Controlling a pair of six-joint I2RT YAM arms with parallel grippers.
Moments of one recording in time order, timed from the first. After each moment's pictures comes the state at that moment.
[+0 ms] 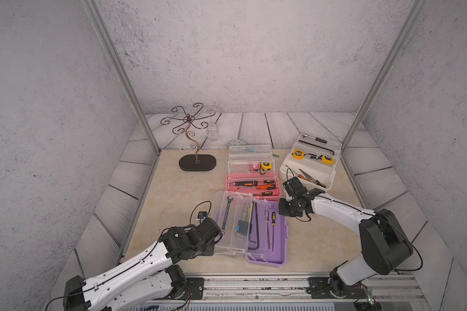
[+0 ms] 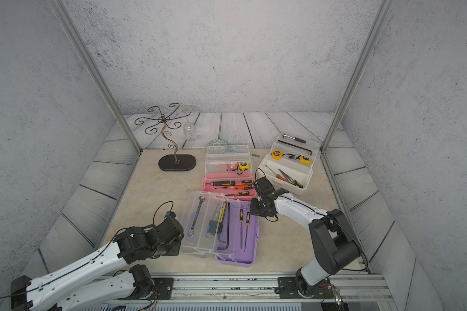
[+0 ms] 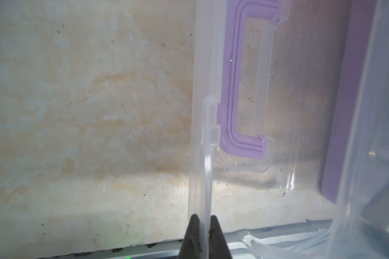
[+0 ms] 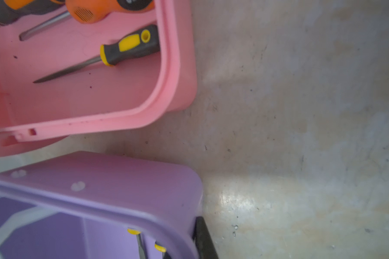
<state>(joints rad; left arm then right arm) -0.95 0.85 0.71 -1.12 -0.25 -0.81 0.51 1.56 0.96 -0.57 -0.10 0.61</state>
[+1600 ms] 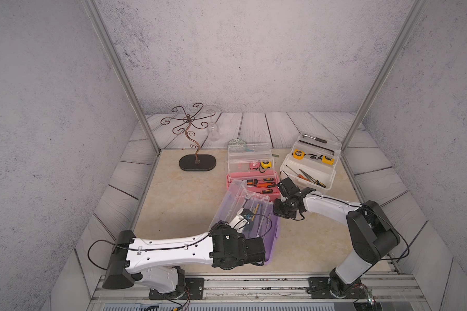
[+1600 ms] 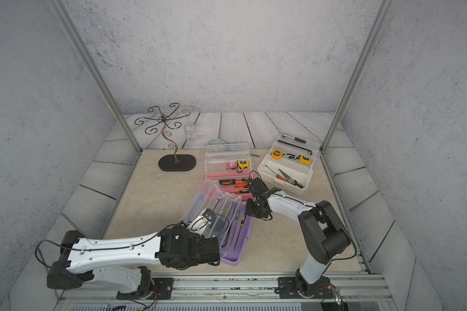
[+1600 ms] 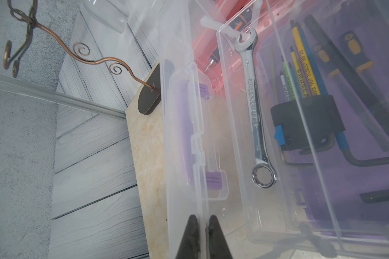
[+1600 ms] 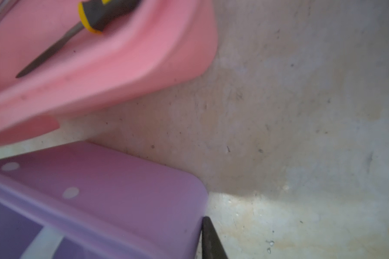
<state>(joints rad) -1.48 1.35 1.20 -1.43 -0.90 -0.70 0.55 1.66 0.99 -0.54 -0.15 0.73</state>
